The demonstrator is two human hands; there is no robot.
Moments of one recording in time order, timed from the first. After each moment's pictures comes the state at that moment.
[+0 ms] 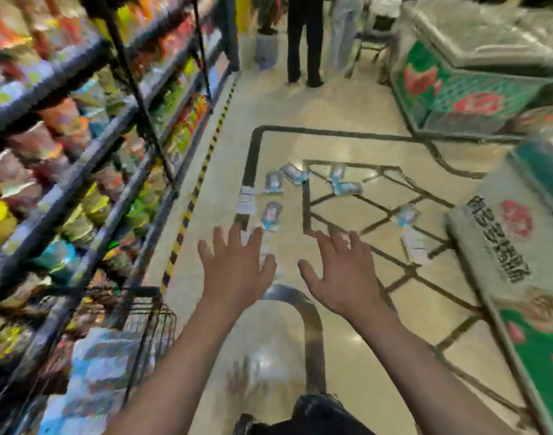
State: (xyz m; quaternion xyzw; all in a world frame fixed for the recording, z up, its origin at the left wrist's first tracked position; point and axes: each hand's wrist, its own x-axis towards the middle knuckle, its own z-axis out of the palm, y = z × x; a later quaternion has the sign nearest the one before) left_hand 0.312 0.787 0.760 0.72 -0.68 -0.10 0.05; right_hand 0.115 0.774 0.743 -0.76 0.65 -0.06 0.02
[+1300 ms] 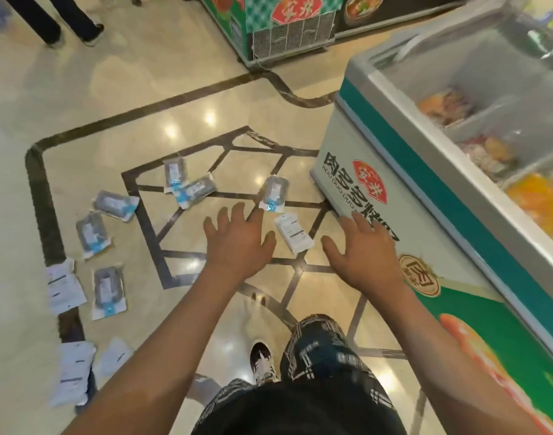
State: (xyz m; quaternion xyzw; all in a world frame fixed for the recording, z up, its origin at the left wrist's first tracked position) left_hand -0.334 0.244 0.687 0.48 -0.86 -0.16 -0.09; right_hand -0.519 0.371 0.690 -0.48 0.87 0.00 0.14
